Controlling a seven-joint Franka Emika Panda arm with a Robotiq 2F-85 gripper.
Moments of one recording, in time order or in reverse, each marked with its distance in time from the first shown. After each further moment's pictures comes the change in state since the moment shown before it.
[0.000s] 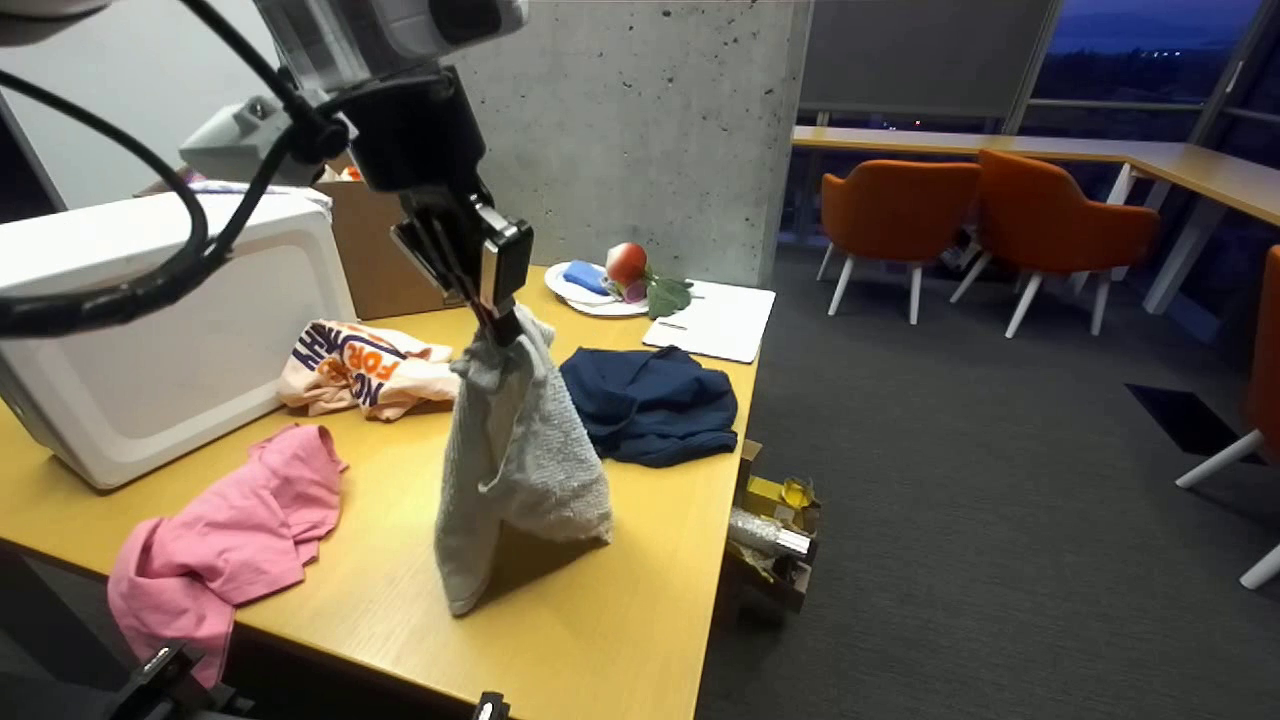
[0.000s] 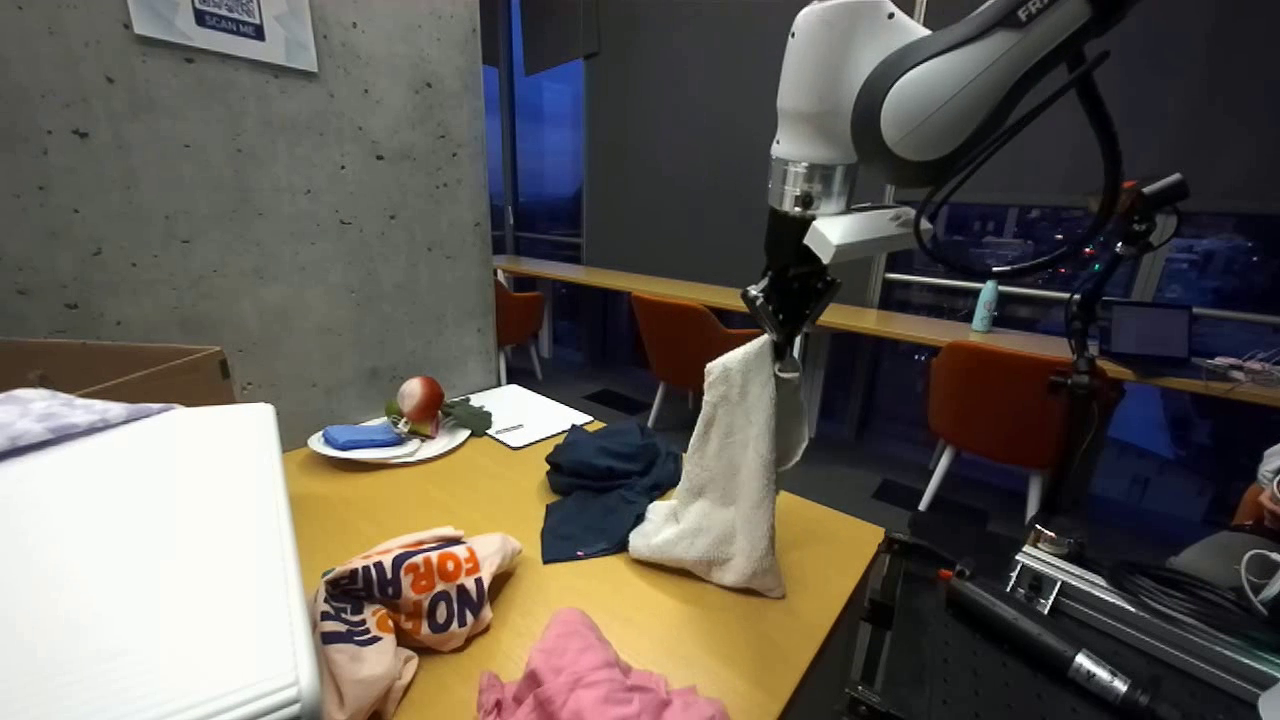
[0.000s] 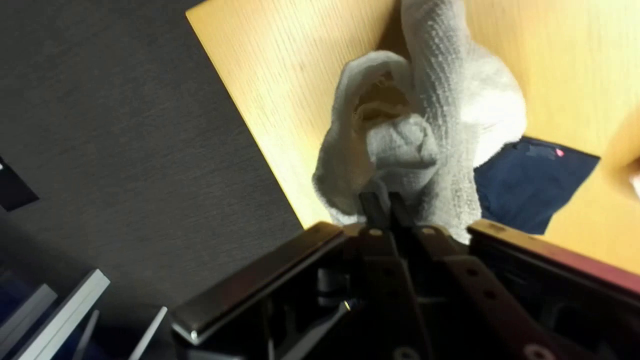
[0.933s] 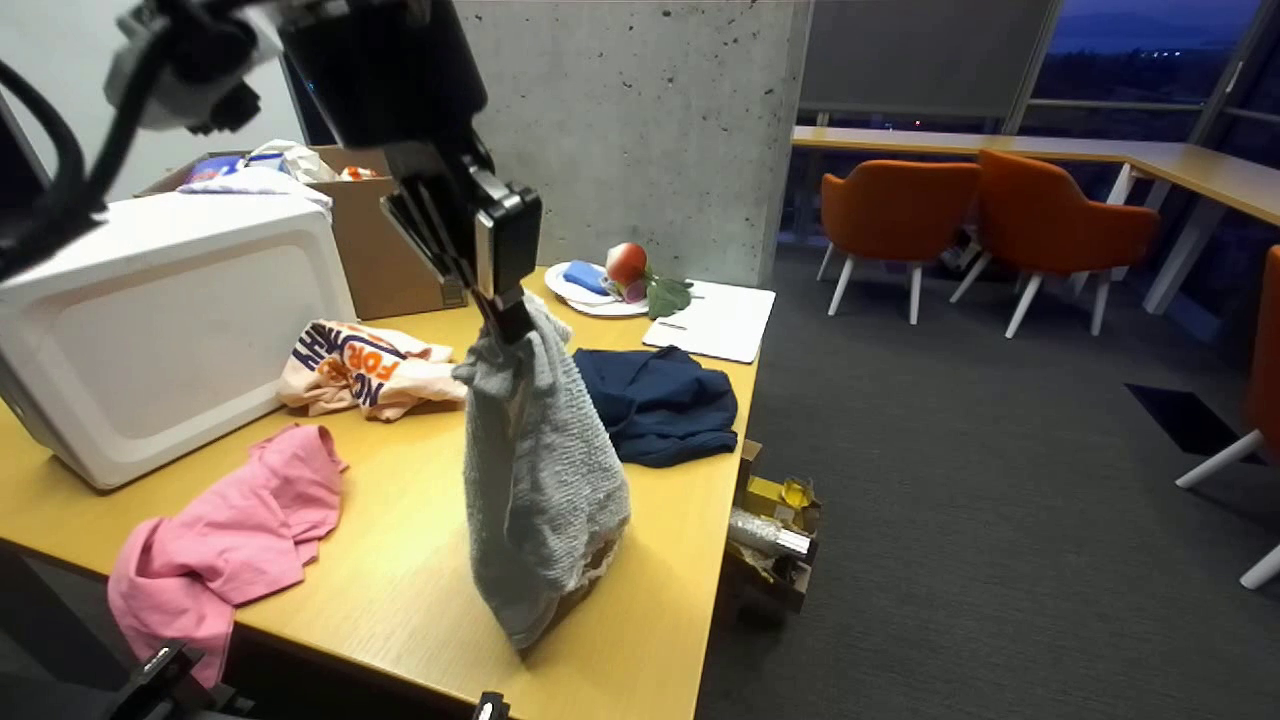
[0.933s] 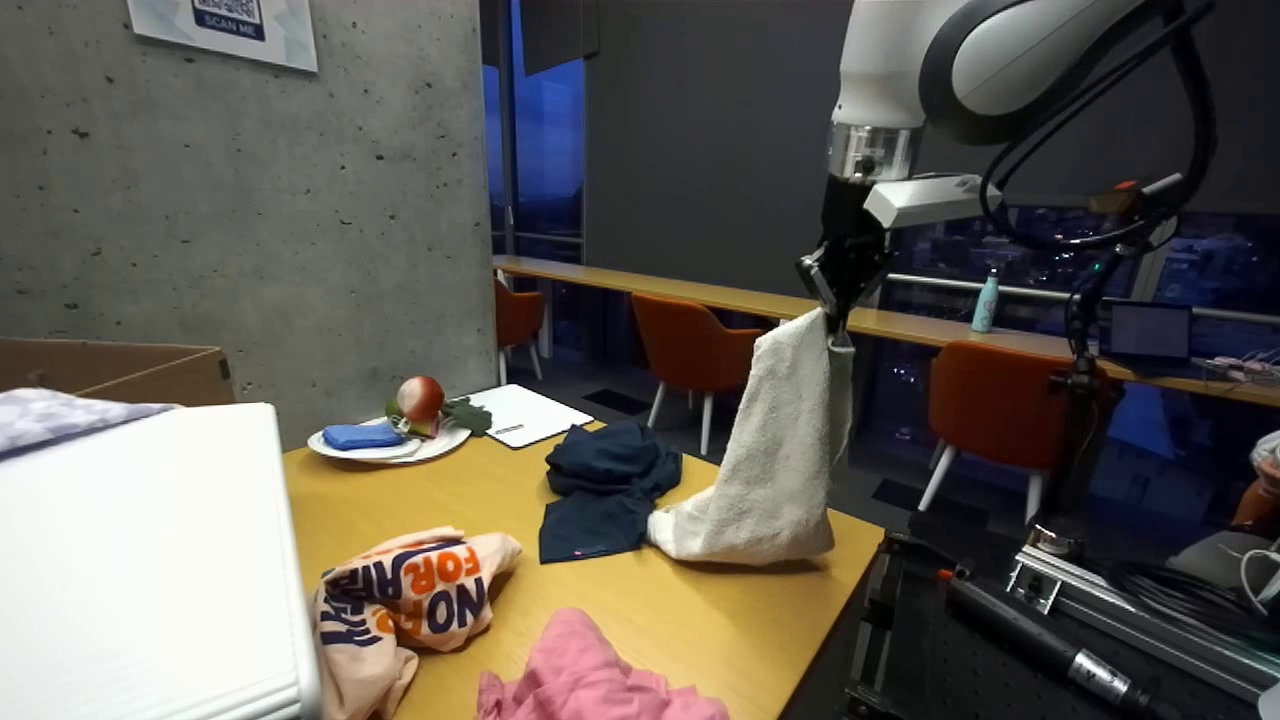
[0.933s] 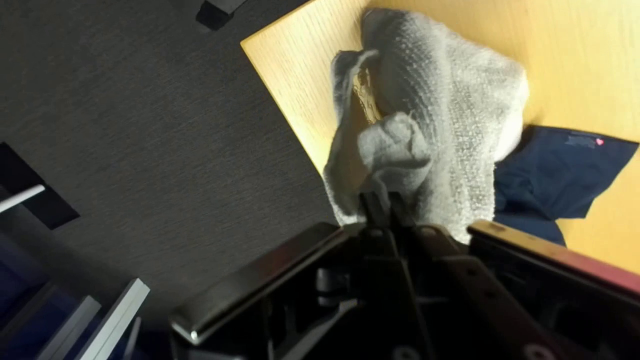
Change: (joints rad) arm -0.161 -0.191 0.095 -0.100 0.005 -0.073 0.000
